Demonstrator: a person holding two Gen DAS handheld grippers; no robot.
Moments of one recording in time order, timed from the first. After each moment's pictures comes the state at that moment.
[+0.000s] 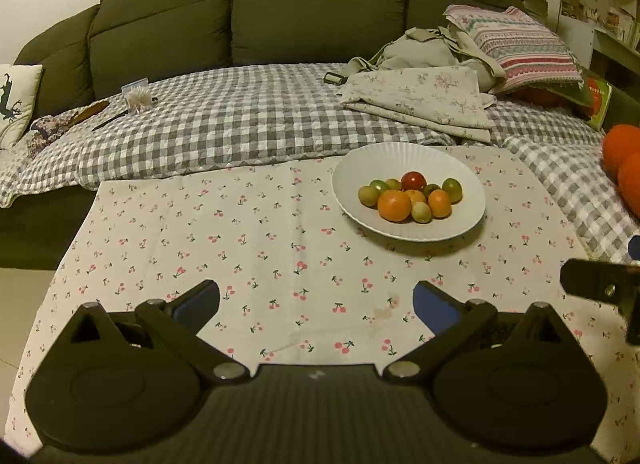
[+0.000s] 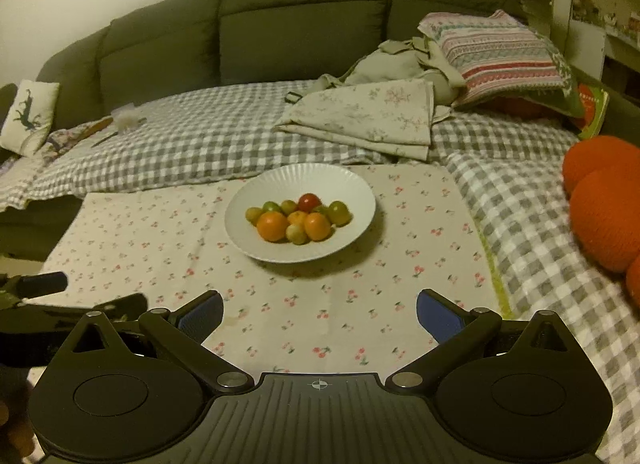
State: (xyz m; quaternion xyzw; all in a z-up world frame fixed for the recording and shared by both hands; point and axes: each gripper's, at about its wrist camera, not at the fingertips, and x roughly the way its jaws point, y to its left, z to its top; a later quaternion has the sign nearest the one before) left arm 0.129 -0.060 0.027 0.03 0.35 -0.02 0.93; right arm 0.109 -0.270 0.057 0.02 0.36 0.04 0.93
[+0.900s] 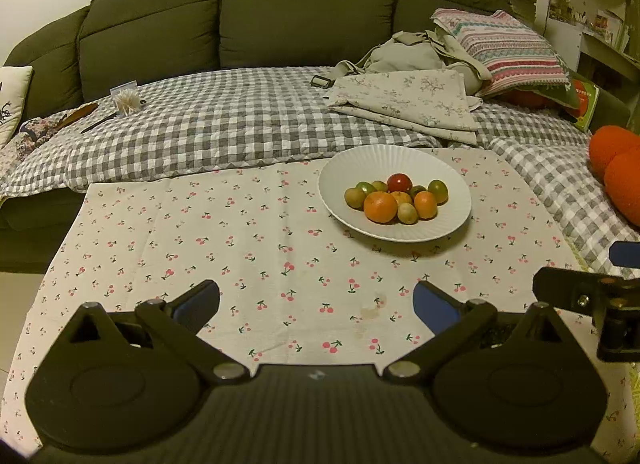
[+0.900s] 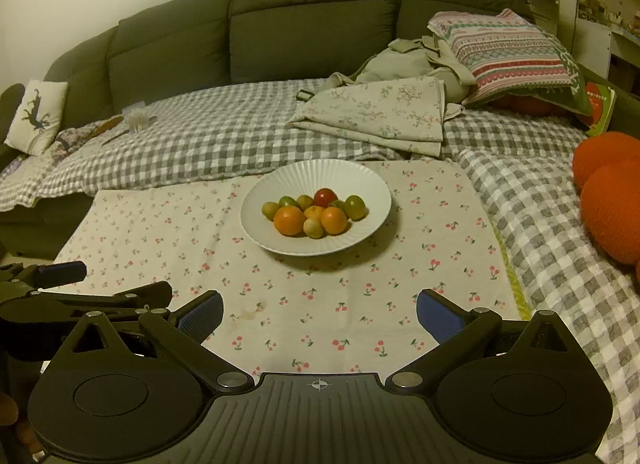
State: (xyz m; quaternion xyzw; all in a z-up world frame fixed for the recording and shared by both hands) left arm 0.126 -0.060 0.028 0.02 0.35 -0.05 0.94; right arm 0.105 -0.259 0.055 0.03 0.36 0.04 0.93
